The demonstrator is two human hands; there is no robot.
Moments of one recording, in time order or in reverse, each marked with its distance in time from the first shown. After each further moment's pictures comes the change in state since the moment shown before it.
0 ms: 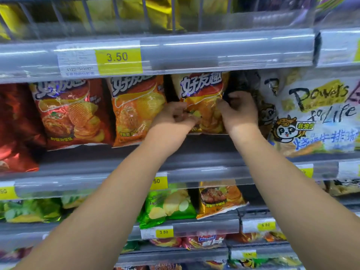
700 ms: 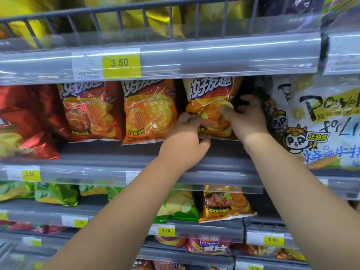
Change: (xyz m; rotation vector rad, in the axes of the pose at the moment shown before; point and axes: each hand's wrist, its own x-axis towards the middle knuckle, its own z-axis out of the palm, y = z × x) left_hand -0.011 -0.015 0.026 0.646 0.070 0.316; right_hand 0.018 0.010 -0.007 0.017 -0.213 0.066
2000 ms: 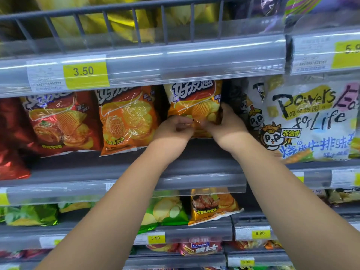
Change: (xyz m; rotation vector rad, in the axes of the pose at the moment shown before) left_hand 0.025 0.010 0.006 -0.545 -0.151 -0.344; right_hand -0.016 -0.004 -0.012 -0.250 -0.156 0.001
